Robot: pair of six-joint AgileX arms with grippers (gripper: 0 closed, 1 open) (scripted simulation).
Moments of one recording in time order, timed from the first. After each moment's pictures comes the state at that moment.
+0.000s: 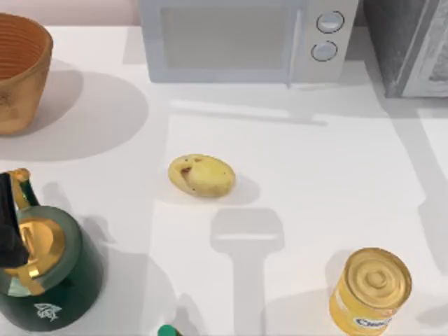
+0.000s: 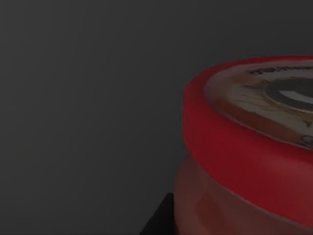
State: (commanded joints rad) left arm 0.00 0.00 0.00 0.00 0.00 0.00; right arm 0.11 1.83 2.26 -0.45 0.13 0.02
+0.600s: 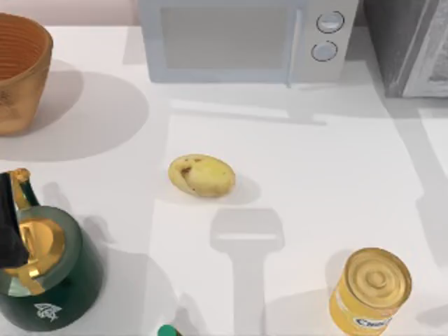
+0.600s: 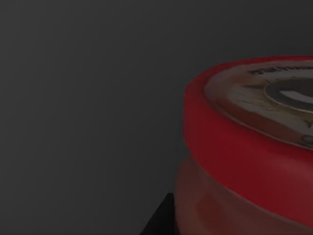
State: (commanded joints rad) left arm 0.00 0.00 0.00 0.00 0.00 0.00; right arm 0.10 1.87 2.30 -0.44 0.13 0.02
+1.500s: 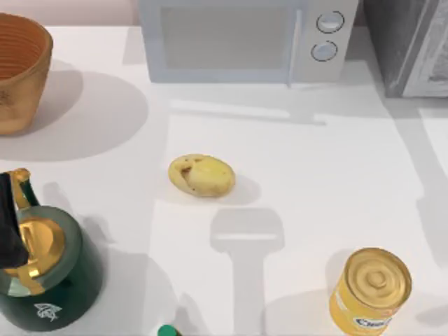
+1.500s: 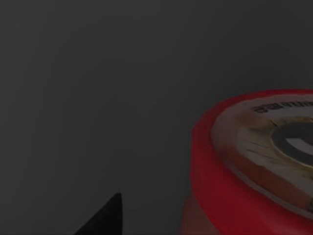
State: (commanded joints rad) left arm 0.00 0.00 0.00 0.00 0.00 0.00; right arm 0.10 1.87 2.30 -0.44 0.13 0.02
